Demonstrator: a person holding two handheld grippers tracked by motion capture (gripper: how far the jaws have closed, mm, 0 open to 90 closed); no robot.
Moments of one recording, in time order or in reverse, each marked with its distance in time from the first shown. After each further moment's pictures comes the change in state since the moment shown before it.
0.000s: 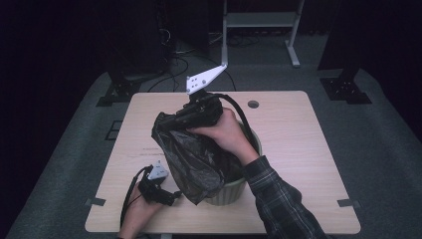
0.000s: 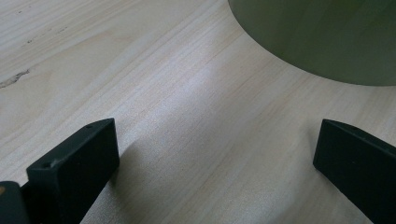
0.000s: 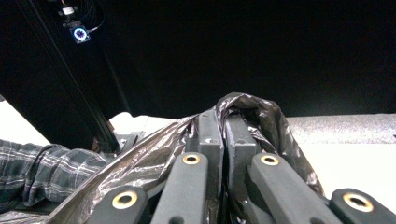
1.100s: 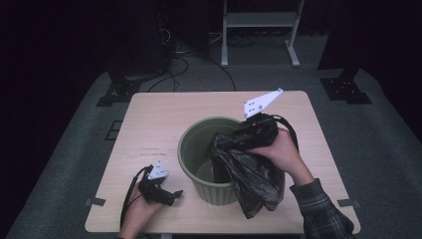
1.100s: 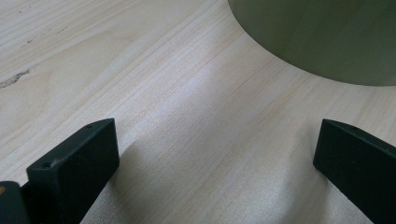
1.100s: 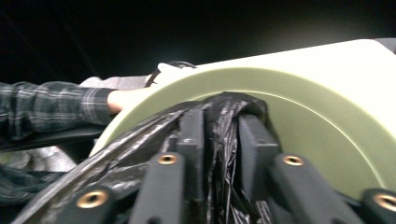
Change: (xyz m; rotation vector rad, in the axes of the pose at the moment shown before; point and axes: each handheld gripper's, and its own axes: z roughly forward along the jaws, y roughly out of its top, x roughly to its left) left arm 0.000 0.000 0.000 0.001 0.000 0.001; right arm 0.024 -0.092 -0.095 0.143 -0.186 0.099
